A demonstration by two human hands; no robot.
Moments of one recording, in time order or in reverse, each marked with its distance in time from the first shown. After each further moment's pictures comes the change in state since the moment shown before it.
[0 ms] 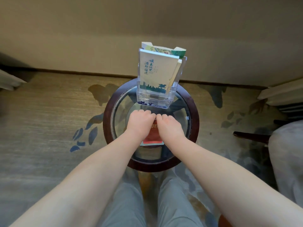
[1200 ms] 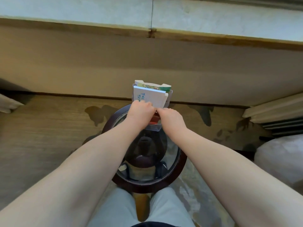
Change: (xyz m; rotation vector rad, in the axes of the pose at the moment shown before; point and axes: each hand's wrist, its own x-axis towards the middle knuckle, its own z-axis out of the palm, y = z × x) left_hand 0.058 -0.015 -0.140 0.102 0.090 0.095; right_hand 0.035 0.044 -0.142 0.250 -0.008 0.071
